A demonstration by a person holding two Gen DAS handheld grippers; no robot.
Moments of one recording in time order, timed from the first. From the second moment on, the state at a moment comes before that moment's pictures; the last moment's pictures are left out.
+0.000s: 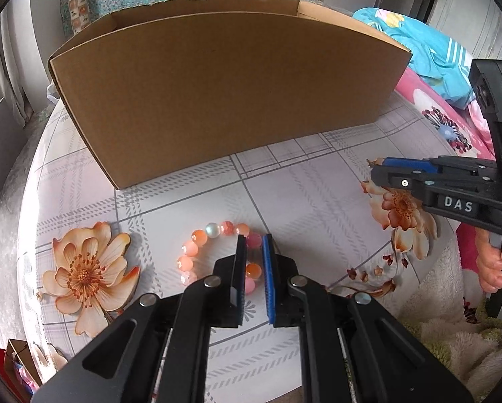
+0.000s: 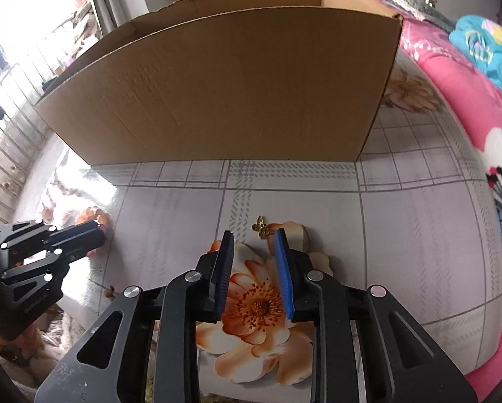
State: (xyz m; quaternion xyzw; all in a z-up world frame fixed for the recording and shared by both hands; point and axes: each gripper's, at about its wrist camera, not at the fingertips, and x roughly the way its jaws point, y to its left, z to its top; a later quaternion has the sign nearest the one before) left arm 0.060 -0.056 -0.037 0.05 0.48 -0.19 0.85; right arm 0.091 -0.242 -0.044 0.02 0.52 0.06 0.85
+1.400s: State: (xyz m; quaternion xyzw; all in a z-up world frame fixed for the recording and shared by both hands) left arm 0.063 -0.054 -0.038 0.04 0.48 -0.19 0.85; right arm 0.091 -0.222 -0.052 -0.02 0.50 0.11 0.86
